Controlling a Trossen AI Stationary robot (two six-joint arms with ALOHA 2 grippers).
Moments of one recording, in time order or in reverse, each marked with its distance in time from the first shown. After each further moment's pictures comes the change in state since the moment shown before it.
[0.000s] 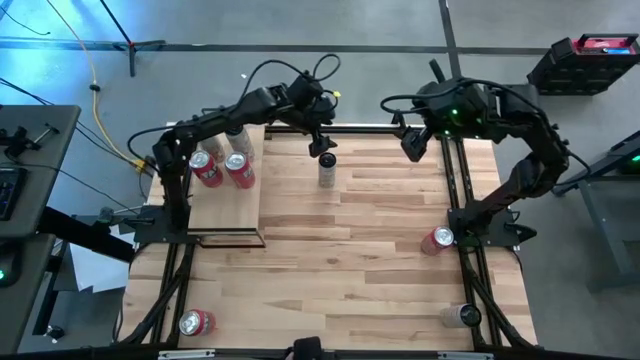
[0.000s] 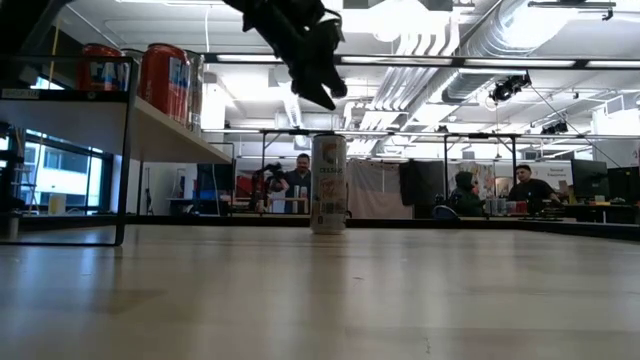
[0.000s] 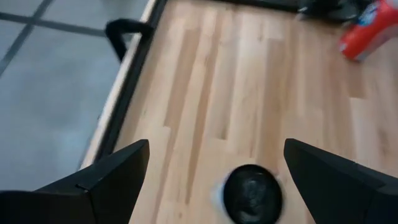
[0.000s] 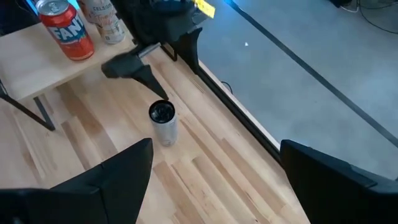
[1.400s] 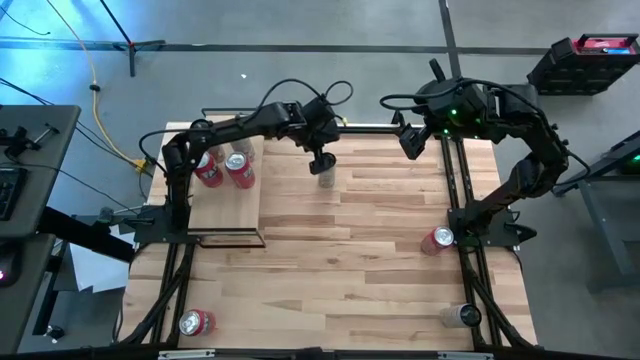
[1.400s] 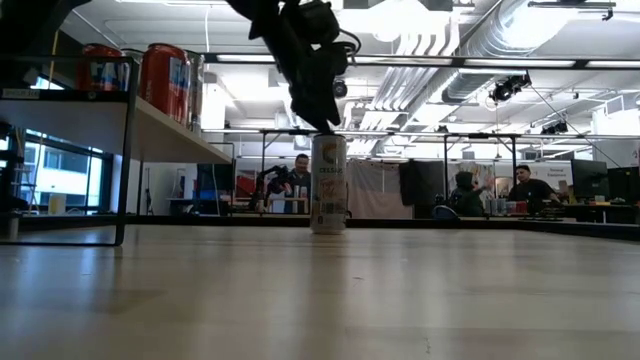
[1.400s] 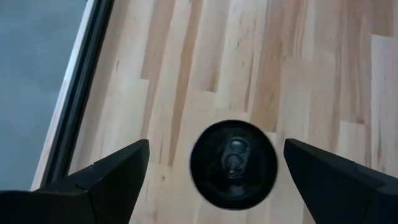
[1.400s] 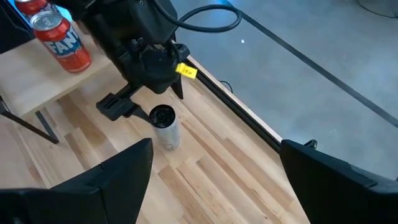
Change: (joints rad) left arm -0.067 0.058 -0.036 -0.094 -0.088 0.011; right arm 0.003 0.001 0.000 0.000 0.015 0.084
